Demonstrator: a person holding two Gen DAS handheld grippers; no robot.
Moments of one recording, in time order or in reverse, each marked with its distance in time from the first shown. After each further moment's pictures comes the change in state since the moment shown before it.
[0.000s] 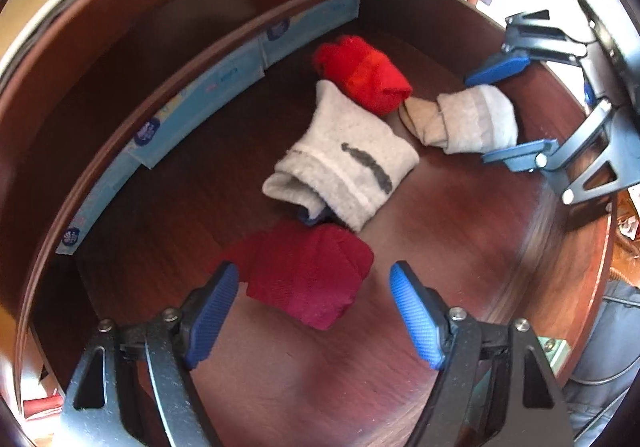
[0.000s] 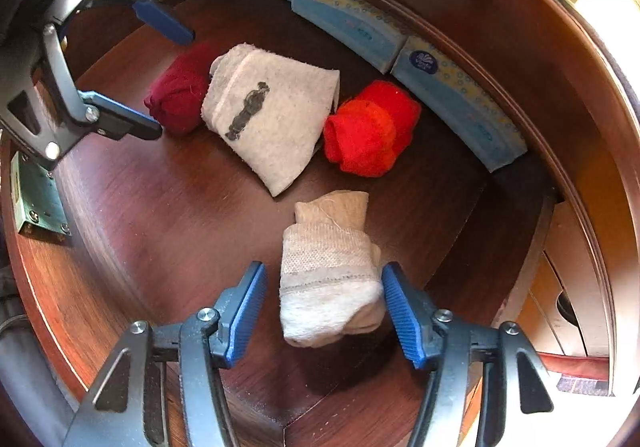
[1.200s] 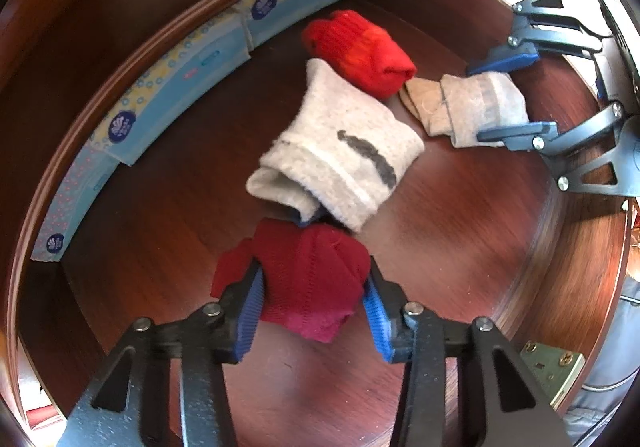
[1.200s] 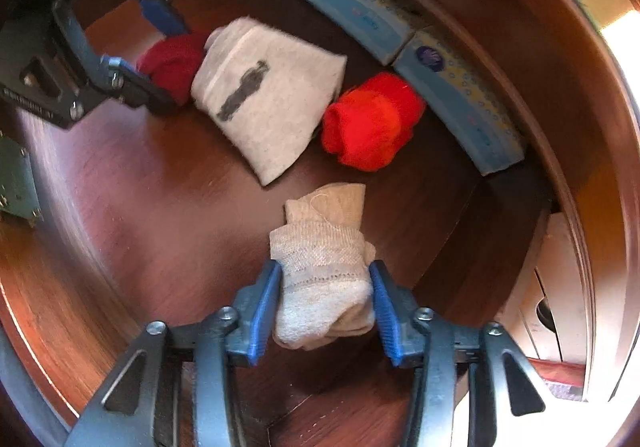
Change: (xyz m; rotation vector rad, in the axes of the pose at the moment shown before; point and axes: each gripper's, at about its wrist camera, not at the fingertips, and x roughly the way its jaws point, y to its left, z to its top) left arm 0.032 -0.012 0.022 0.016 0.052 -0.016; right arm 0.005 0.016 -0.004 -0.080 0.070 -0.106
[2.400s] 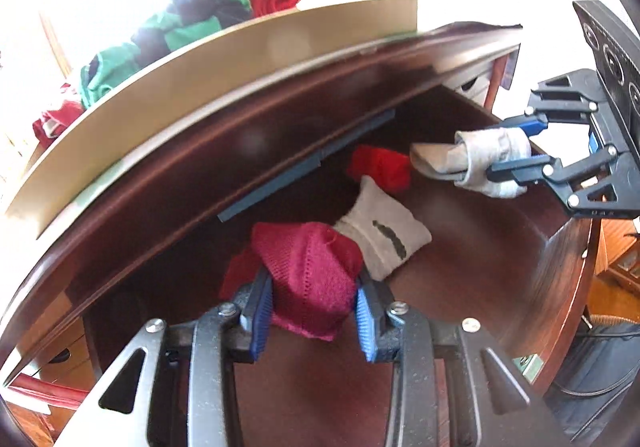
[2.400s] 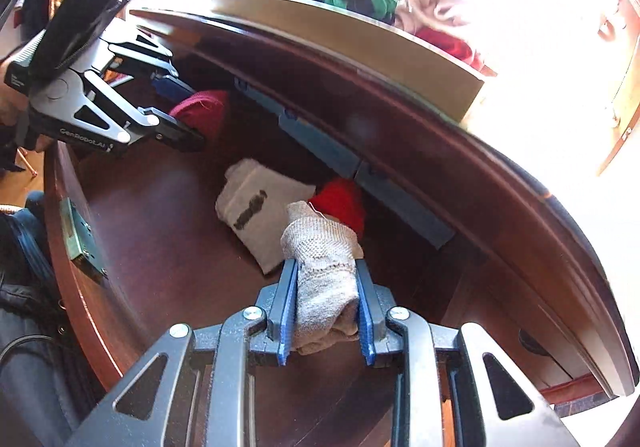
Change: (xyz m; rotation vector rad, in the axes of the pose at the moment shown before) left arm -0.095 0.000 -0.047 -0.137 -0.412 0.147; right arm -0.102 -0.014 -0.068 0.109 -0.479 -0.016
